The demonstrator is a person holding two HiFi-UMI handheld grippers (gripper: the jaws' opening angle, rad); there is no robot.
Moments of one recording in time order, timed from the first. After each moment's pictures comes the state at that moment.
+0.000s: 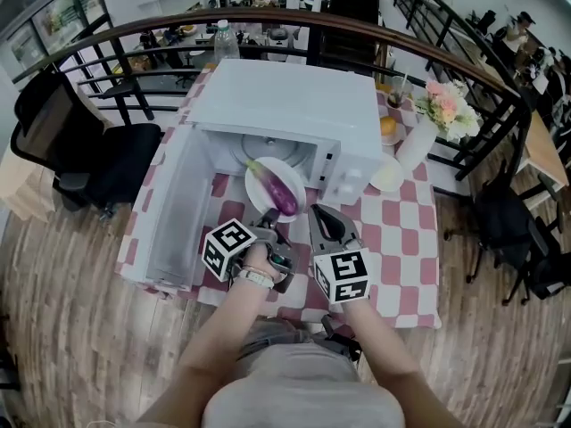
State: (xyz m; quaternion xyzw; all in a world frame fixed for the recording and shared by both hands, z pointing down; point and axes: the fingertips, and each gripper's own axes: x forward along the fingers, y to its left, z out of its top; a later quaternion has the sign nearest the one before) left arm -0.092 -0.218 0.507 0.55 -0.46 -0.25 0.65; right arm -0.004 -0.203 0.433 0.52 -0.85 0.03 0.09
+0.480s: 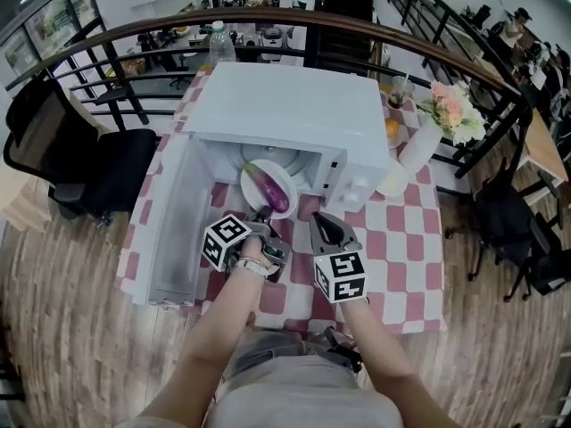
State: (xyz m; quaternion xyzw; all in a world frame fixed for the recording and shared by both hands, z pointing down) left arm -0.116 -0.275 0.558 0.55 -0.46 -0.23 0.66; right arm -0.007 -0.233 0.480 0.53 -0.84 0.07 0.12
